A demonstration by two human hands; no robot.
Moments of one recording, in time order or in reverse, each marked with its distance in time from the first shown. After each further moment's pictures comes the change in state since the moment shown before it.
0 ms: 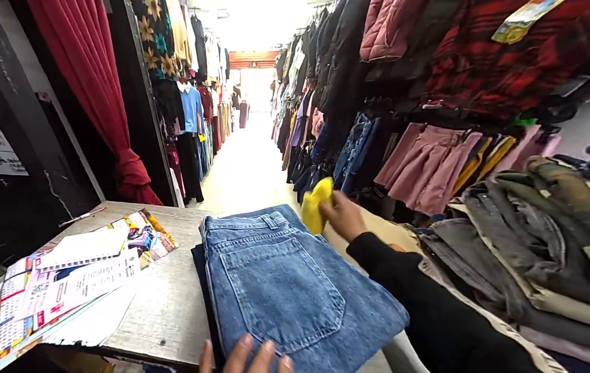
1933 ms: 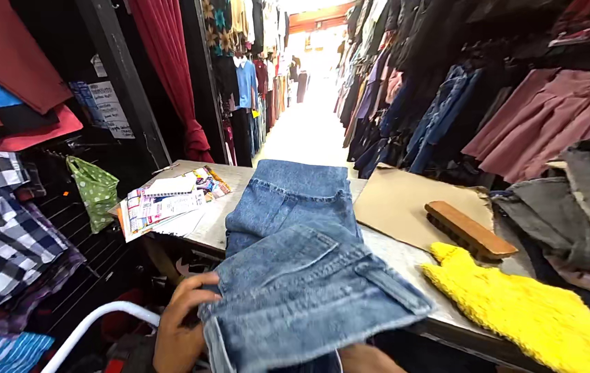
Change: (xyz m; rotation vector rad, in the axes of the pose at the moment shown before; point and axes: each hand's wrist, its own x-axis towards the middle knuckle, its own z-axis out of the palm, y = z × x) left_hand -0.071 -0.011 -0.138 -0.657 0.044 -0.372; right_hand -0.360 -0.082 -0.025 0.455 -0.415 -0.971
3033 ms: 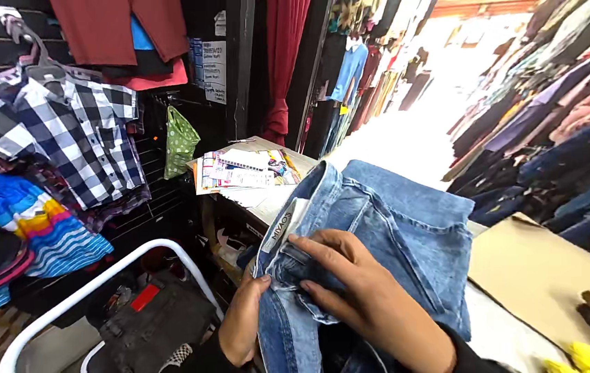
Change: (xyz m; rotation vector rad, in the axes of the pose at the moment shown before) left_hand 0.005 0.083 0.037 -0.584 0.520 -0.907; right_hand 0.138 0.058 0.031 -0.140 -0.122 -0.054
